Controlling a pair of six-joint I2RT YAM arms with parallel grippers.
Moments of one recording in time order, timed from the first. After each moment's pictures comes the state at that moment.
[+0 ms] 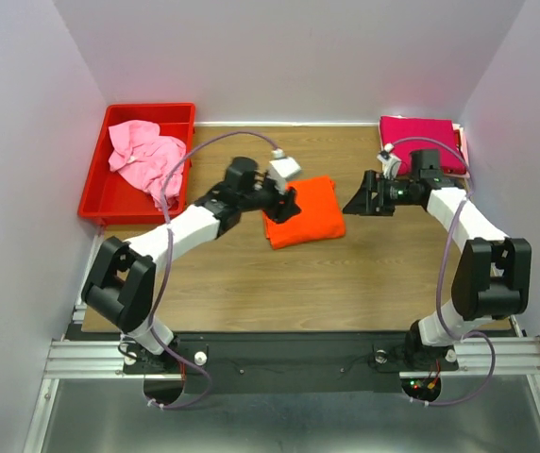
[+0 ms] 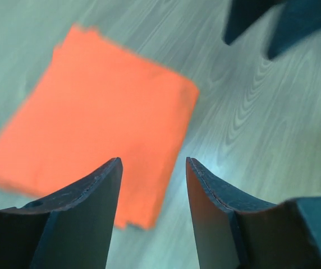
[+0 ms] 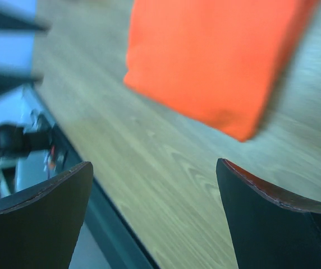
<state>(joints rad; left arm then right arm) -0.52 1.57 1.04 0.09 0.57 0.01 0.02 1.58 1.13 -0.54 -0.92 0.07</state>
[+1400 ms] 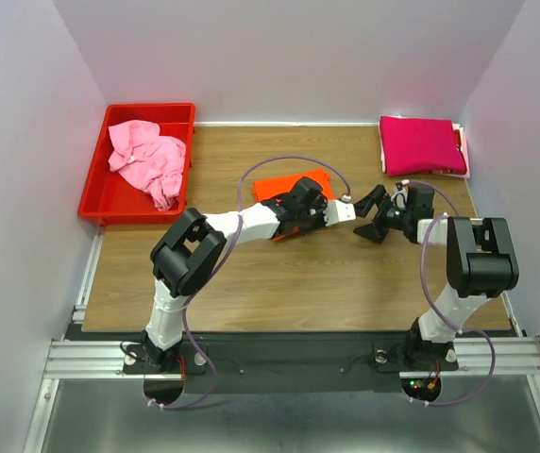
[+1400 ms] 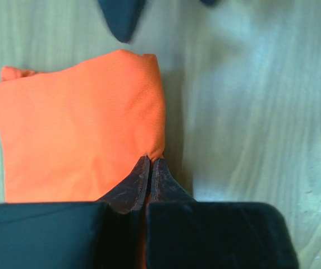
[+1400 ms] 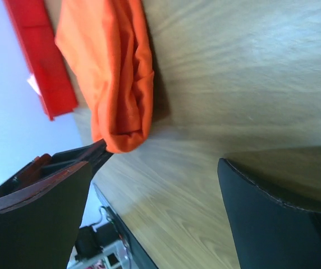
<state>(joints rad) -0.86 2.00 1.36 -0.08 0.14 0.65 -0.07 1.72 0.75 0.21 -0.78 0.80</state>
